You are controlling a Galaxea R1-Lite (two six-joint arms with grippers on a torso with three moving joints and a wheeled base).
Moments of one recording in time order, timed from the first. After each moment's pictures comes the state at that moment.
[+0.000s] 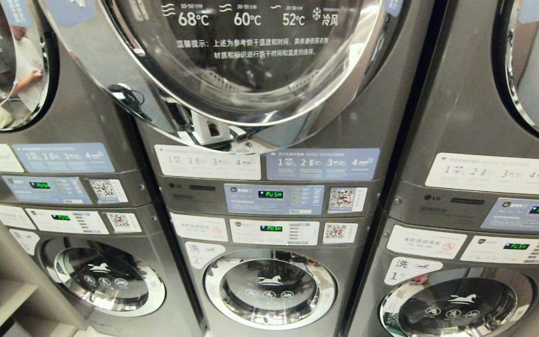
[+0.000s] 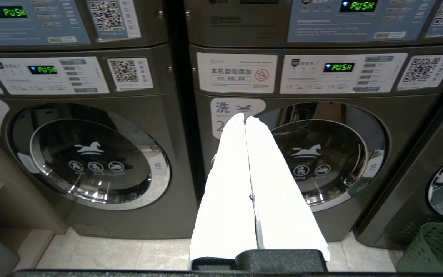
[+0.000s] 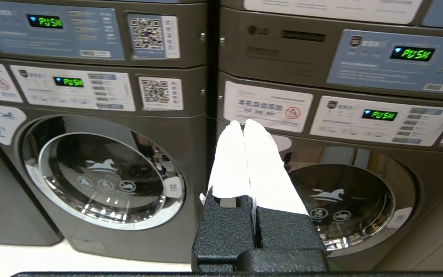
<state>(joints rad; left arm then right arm) 0.00 0.00 0.00 0.01 -0.02 0.05 -0.01 0.00 0.00 -0.05 0.02 -0.04</state>
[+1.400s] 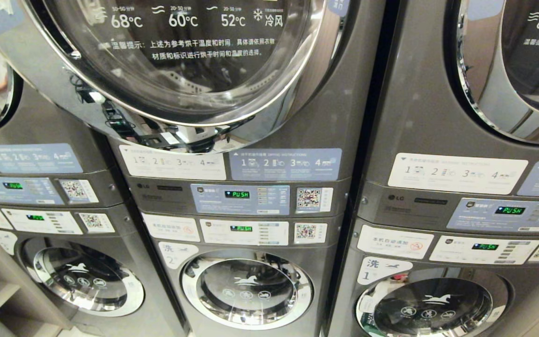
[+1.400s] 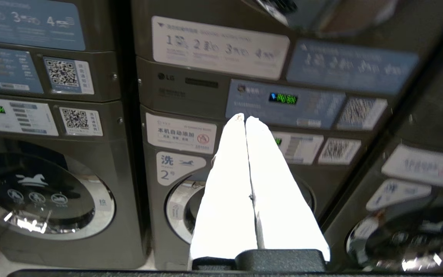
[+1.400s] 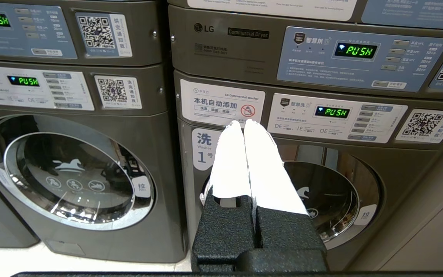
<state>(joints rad) -0.01 0.39 -0.43 -0.02 -0.05 -0.09 -0.01 0.00 0.00 -0.05 0.01 -0.04</state>
